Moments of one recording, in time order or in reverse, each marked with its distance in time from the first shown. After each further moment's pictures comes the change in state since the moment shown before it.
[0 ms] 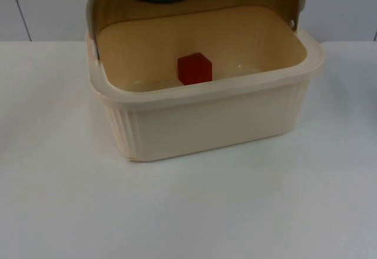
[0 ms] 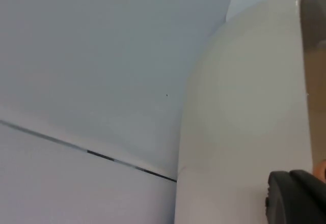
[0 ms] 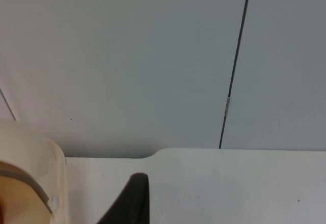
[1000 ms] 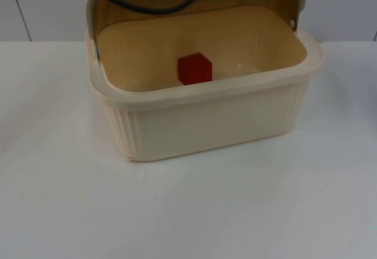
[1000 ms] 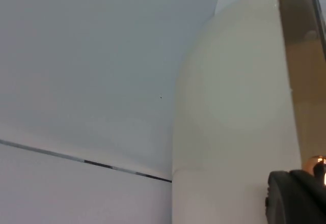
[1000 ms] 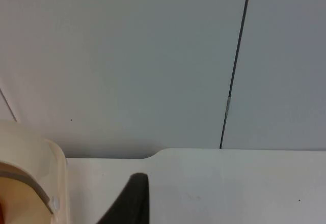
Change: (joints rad) right arm 0.000 0.000 0.000 0.000 0.000 0.006; left arm 0.000 0.011 0.000 -0.015 0.015 0.087
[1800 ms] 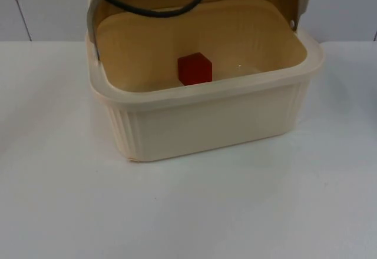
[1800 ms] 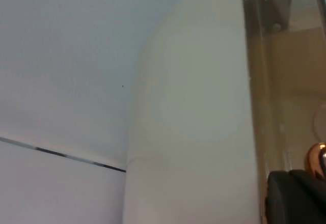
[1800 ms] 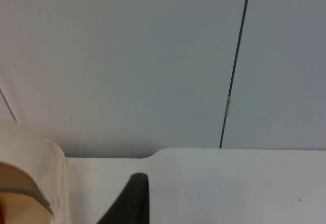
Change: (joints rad) right arm 0.000 0.000 0.000 0.000 0.000 0.000; left arm 0.000 0.007 -0.001 0.019 0.088 -0.117
